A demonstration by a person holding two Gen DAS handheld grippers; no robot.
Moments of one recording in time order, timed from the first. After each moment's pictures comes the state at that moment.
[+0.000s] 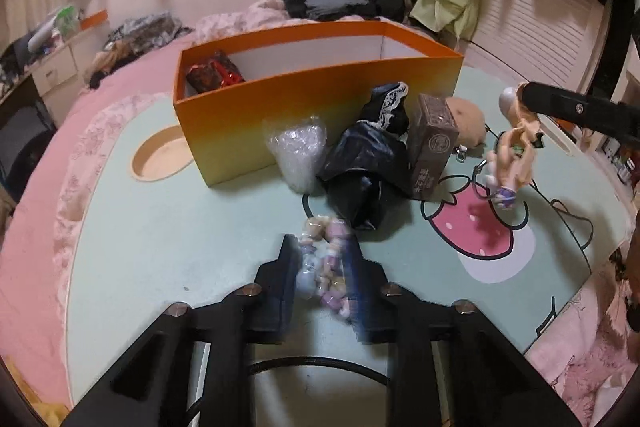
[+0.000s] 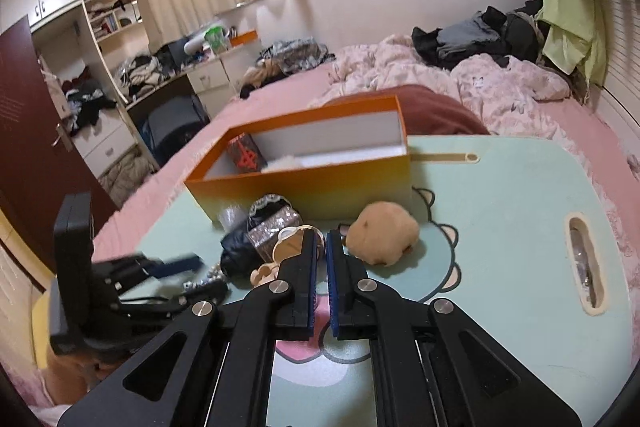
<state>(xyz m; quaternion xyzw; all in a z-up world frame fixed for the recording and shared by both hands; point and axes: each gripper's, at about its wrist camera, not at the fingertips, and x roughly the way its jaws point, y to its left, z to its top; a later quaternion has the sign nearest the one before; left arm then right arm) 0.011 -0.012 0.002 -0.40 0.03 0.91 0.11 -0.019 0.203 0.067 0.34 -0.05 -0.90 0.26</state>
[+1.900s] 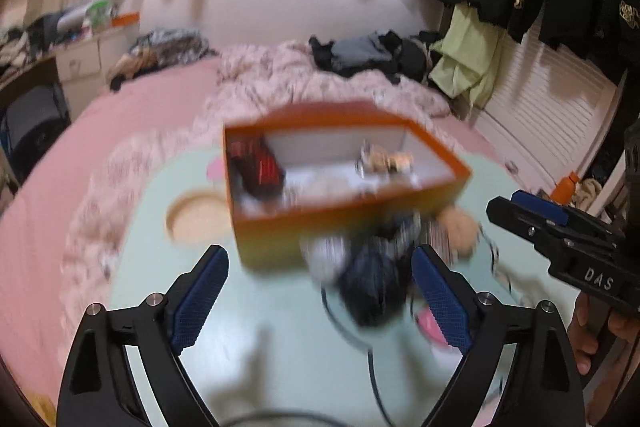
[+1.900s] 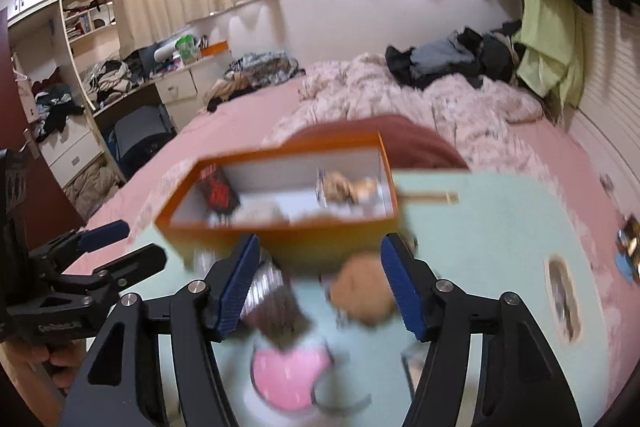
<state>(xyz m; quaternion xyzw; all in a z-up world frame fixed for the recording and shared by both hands) 0.005 -0.035 0.050 -0.36 -0.05 0.93 0.07 -0.034 0.182 0.079 0.33 -0.02 -0.92 0.19</state>
